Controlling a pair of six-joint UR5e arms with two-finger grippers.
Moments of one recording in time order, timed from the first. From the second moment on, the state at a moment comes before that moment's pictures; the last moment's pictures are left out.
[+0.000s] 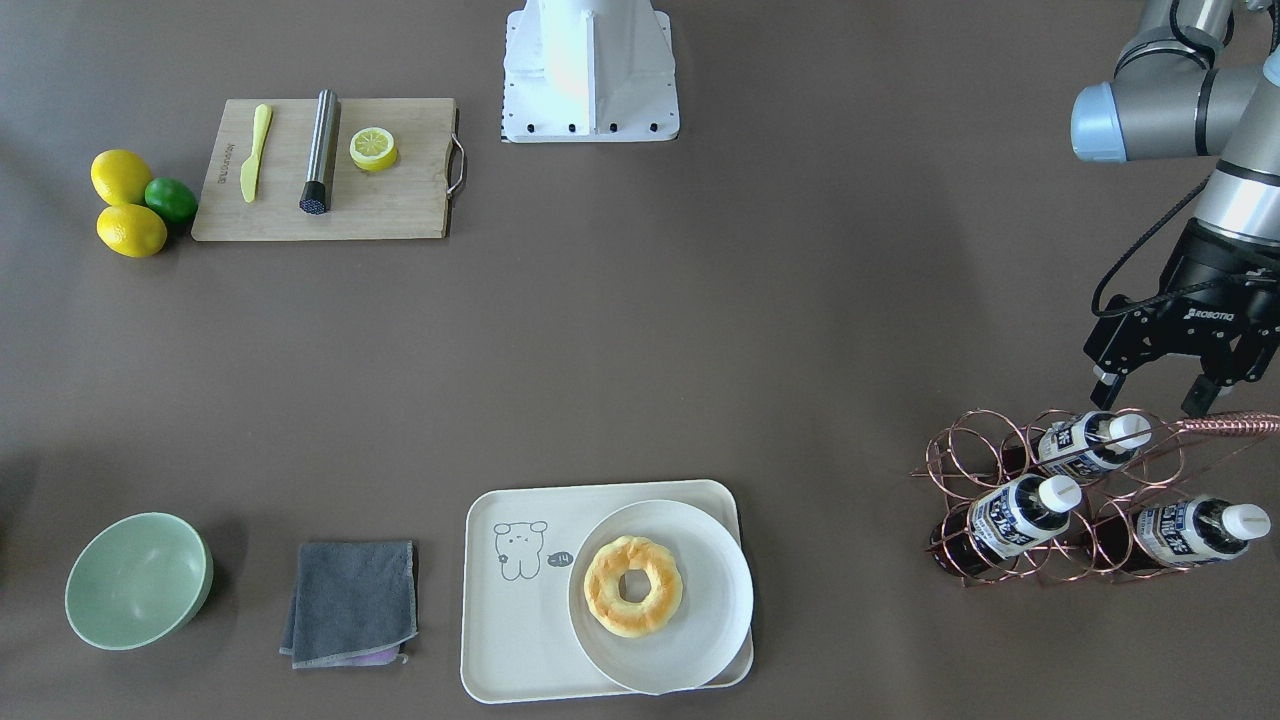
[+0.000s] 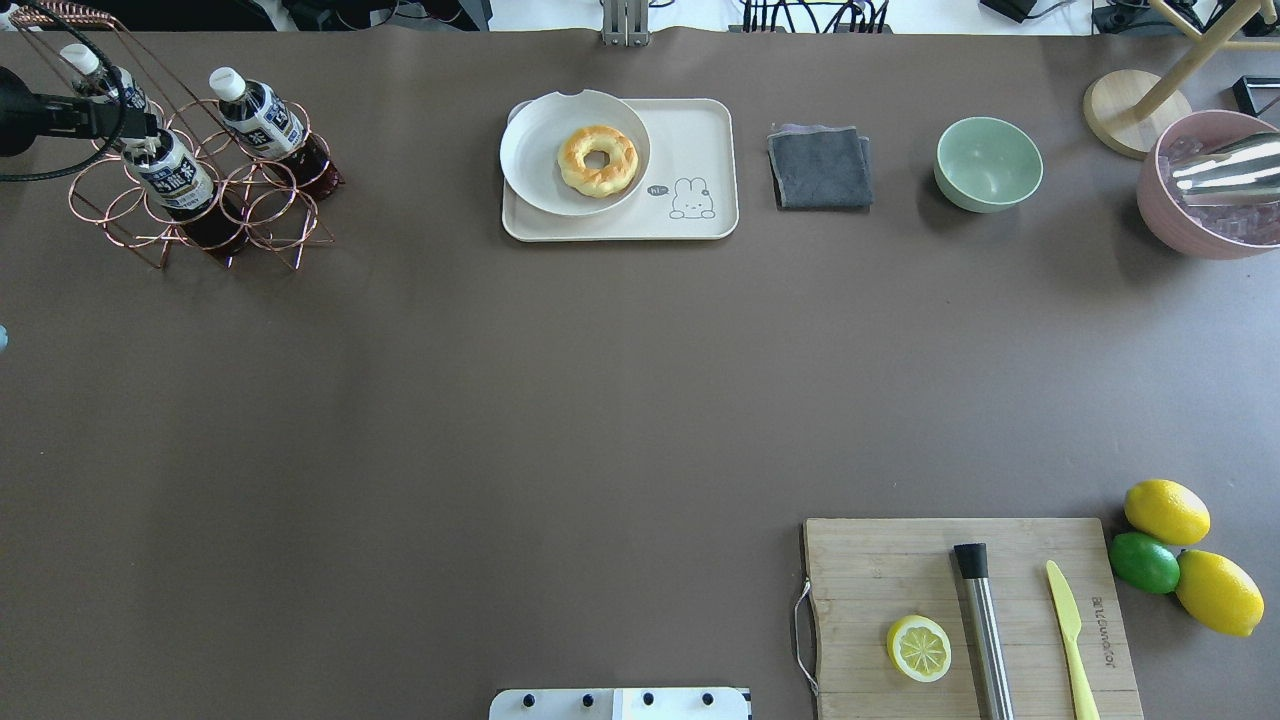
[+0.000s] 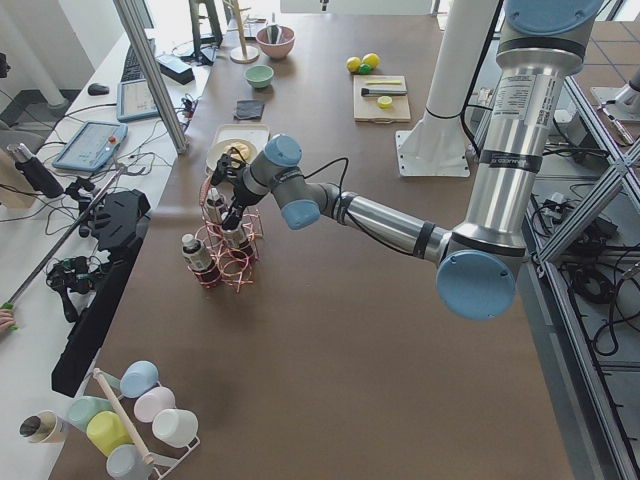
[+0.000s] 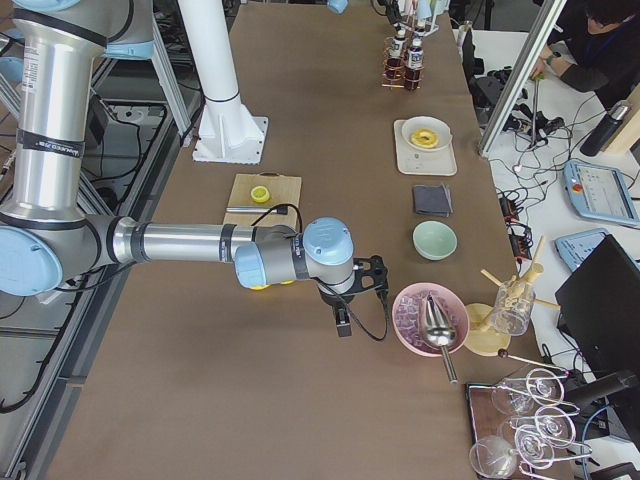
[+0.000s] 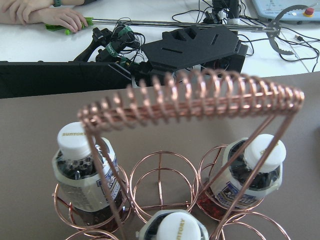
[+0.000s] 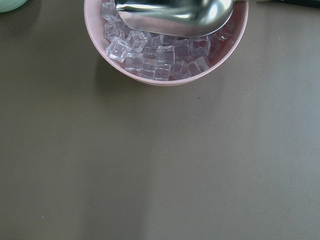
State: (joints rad) left arm -1.11 -1.74 -1.71 -2.29 -1.89 -0.80; right arm 1.55 -1.76 1.77 -1.36 2.36 0.01
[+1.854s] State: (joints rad) left arm -1.09 -1.77 -1.66 -2.30 -1.86 -0.74; right arm 1.55 -1.76 1.77 -1.36 2.36 0.01
